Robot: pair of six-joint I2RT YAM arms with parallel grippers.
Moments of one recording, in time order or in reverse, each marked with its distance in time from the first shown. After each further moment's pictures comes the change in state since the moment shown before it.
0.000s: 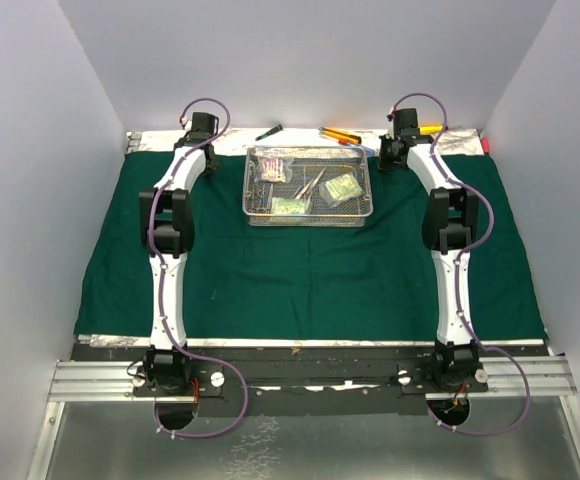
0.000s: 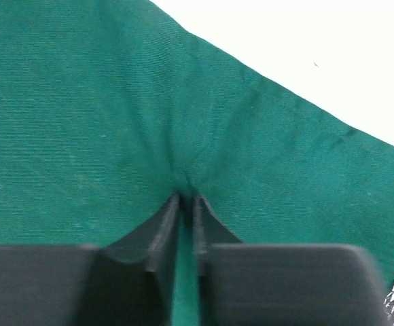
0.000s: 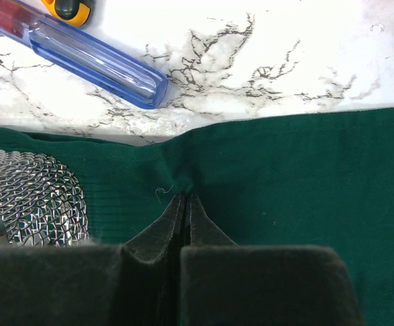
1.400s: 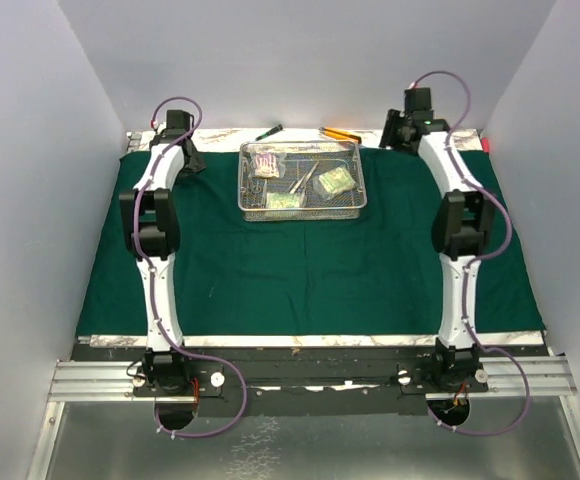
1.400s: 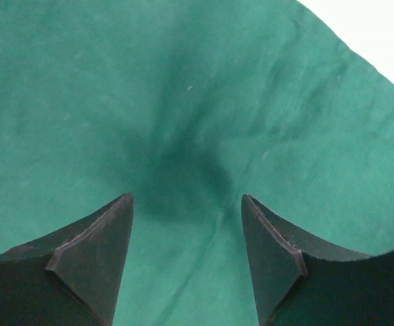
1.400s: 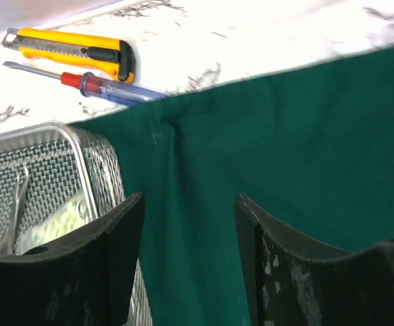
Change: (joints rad) left arm 0.101 -0.055 -0.010 -0.092 0.002 -0.083; right arm -0.005 -0.131 0.007 -0.018 0.083 0.153
